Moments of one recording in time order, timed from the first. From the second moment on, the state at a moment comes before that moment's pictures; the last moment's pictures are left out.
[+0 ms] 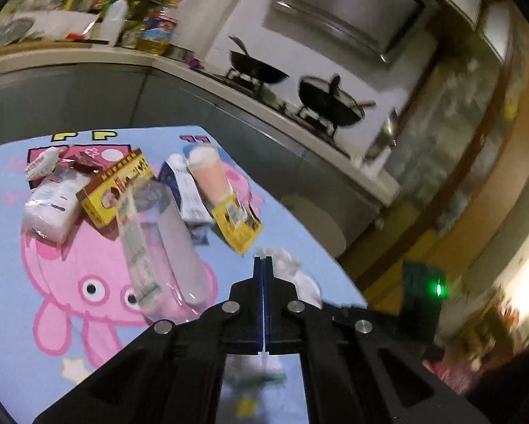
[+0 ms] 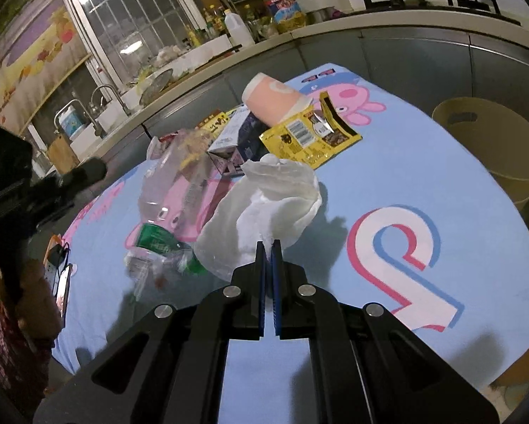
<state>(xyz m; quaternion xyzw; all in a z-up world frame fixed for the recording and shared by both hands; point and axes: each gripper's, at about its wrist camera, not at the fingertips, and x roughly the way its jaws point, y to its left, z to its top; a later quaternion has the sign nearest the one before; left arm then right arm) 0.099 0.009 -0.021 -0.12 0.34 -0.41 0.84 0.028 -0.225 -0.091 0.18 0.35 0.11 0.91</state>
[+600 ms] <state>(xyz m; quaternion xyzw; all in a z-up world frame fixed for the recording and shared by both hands) 0.042 -0.049 -0.046 0.00 0.40 -0.39 0.83 0.021 -0.236 -0.099 0.20 0.35 0.11 0.91</state>
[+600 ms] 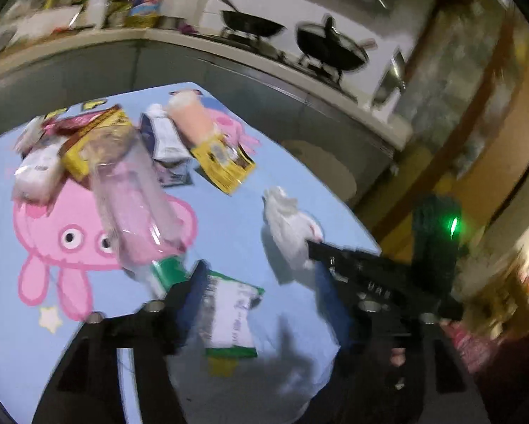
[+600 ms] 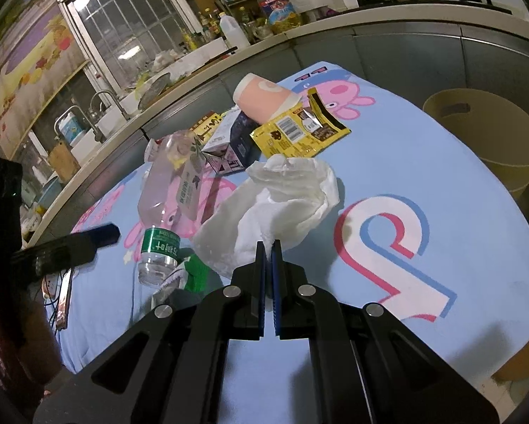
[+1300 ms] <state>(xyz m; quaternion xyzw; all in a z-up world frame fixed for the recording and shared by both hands) 0.096 0.019 -0.026 -0.17 0.41 -0.42 0.79 0.025 -0.239 -0.082 0.20 0.33 0.12 0.92</state>
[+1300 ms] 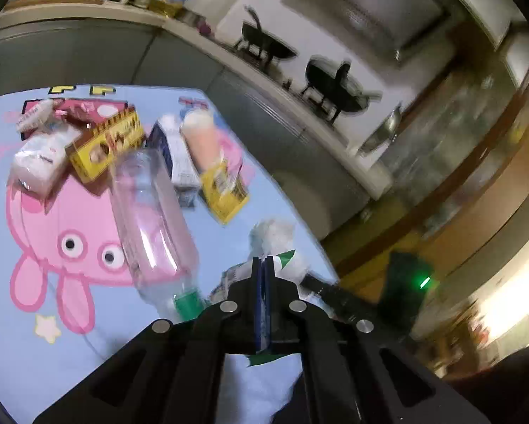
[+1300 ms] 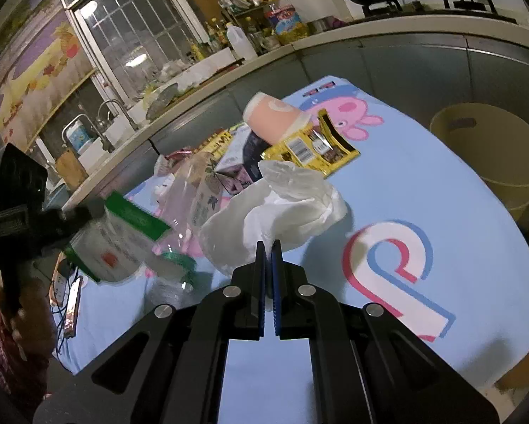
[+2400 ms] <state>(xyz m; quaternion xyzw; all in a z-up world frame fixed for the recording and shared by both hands) 0.196 -0.276 -0.002 -0.07 0.41 -0.54 0.73 0.054 -0.423 -0.084 0.21 0.27 -0.07 0.94</state>
